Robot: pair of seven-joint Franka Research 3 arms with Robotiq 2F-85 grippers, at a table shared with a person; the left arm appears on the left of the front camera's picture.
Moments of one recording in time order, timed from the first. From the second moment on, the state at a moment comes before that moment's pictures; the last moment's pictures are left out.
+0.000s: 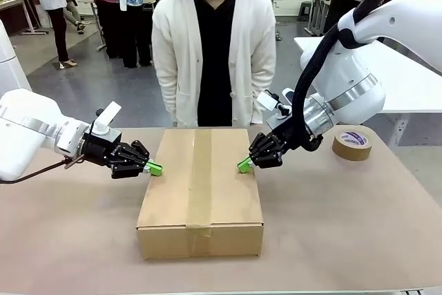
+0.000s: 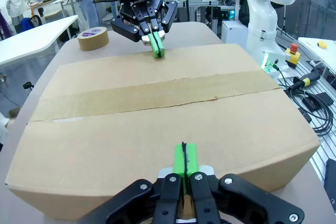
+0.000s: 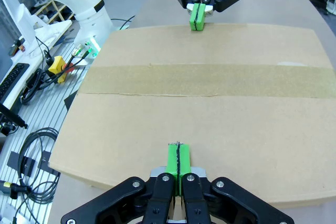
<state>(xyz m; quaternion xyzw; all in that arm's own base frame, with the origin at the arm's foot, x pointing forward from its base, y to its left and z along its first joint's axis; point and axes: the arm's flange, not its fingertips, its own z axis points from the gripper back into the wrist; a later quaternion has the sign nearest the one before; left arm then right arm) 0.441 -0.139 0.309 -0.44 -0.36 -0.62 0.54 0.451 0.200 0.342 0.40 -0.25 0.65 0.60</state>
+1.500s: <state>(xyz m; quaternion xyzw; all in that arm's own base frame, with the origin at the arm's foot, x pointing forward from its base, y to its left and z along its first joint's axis) 0.396 -0.079 0.581 -0.22 -0.23 -0.63 0.71 0.319 0.134 0.605 0.21 -0.17 0.58 0.77</state>
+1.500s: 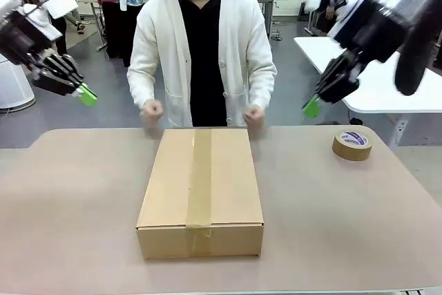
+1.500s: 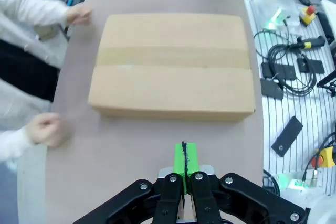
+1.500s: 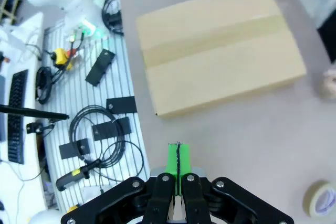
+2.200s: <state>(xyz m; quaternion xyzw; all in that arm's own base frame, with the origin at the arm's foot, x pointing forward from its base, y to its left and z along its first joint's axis) 0.377 -0.054 0.591 -0.22 -0.24 -0.62 0.71 0.295 0.103 0.620 0.20 -0.21 0.56 0.78</state>
